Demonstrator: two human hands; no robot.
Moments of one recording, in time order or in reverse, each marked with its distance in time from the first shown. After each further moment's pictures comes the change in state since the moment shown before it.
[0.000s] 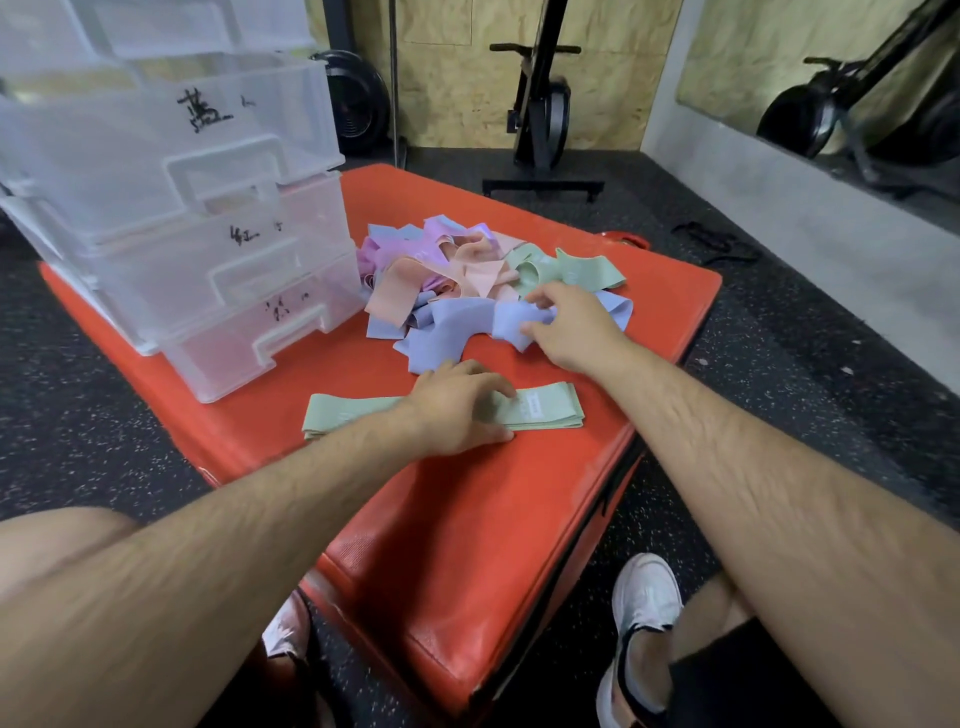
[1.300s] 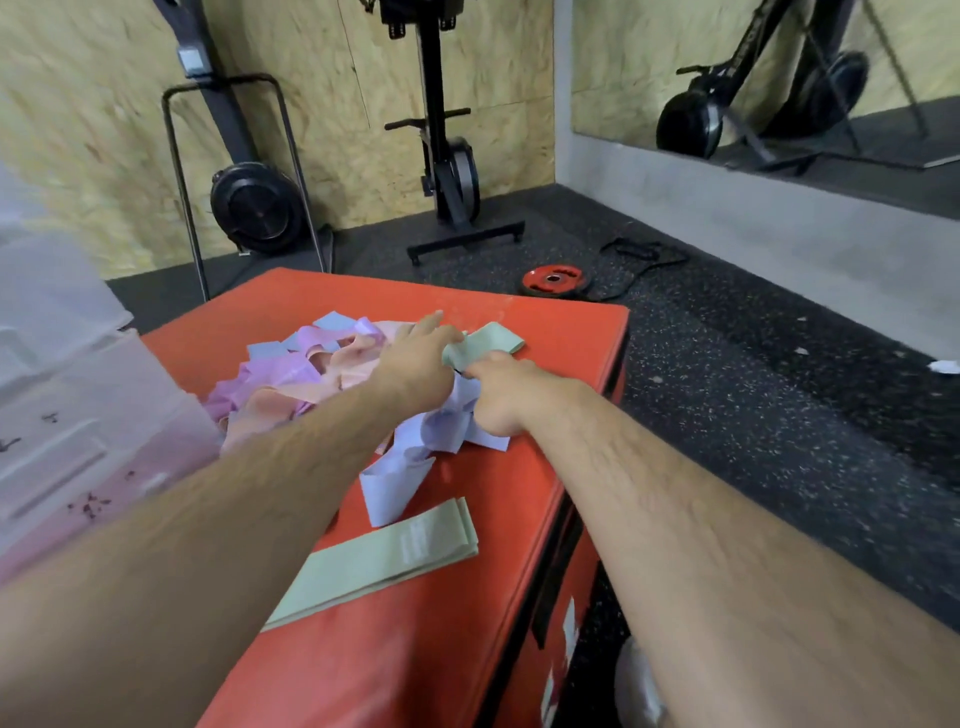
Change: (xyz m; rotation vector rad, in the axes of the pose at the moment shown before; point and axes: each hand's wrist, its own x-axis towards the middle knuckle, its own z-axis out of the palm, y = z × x) left_hand 0.232 0.036 -0.021 0.224 0.102 -0.078; right_hand 0.042 0.063 -0.055 -0.264 -0.324 0.143
